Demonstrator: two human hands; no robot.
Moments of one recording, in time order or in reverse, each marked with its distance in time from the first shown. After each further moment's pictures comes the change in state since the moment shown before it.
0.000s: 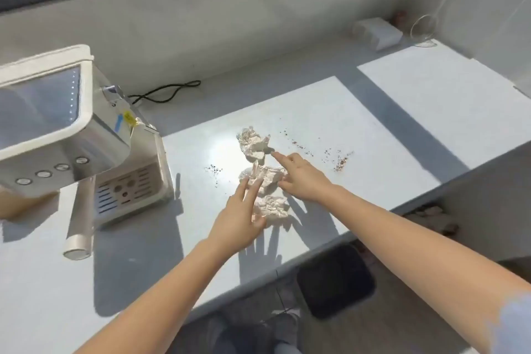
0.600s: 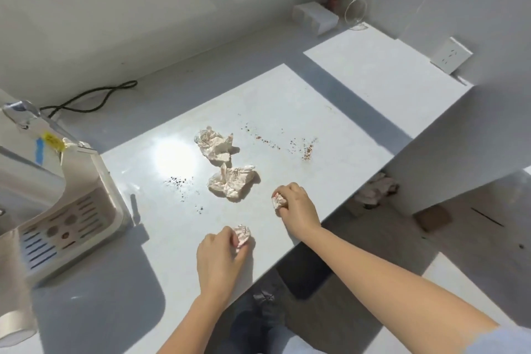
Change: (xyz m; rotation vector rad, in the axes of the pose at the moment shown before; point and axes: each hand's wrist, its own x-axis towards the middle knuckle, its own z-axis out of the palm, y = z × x) left_hand -0.012 -0.042 0.060 -0.097 0.149 -0.091; right_hand -0.046 0.025 0.080 0.196 0.312 0.403
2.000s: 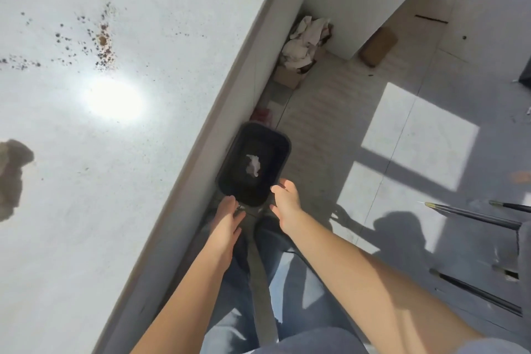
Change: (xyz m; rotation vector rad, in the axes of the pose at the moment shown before) left_hand -0.024 0.043 0.242 -0.589 -0.824 -0.769; right_hand -0.096 0.232 0.113 1.277 0.275 1.336
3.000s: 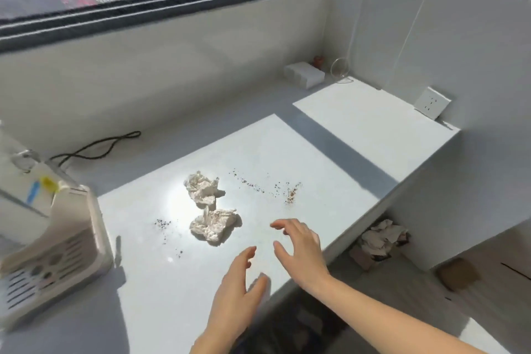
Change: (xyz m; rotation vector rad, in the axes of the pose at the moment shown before) left_hand -0.202 0.075 -0.095 0.353 0.520 0.854; right_hand -0.239 -0.114 0.092 -1.061 -0.406 -1.538
